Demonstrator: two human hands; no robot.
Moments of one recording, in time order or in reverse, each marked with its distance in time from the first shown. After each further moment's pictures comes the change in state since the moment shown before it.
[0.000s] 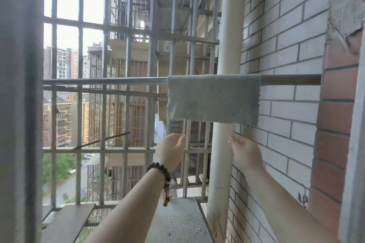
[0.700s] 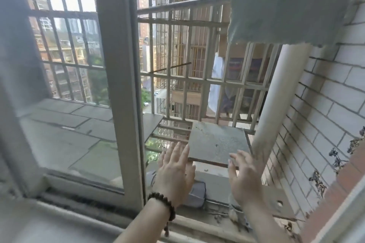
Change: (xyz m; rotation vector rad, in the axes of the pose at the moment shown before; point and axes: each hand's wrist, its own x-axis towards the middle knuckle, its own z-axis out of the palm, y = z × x) left_hand -0.303 -0.095 -0.051 0.953 -0.128 -0.194; right_hand -0.253 0.119 0.031 -0.268 -0.406 -0.195
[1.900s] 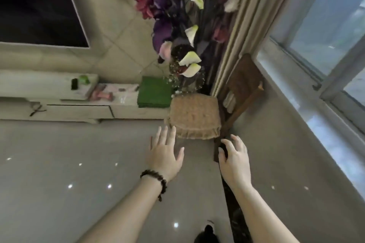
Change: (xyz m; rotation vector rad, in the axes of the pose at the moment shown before) left_hand -0.703 -0.098 -0.154 0.265 0.236 -1.367; right_hand -0.548 -0.271 0.037 0.382 -0.919 -0.917
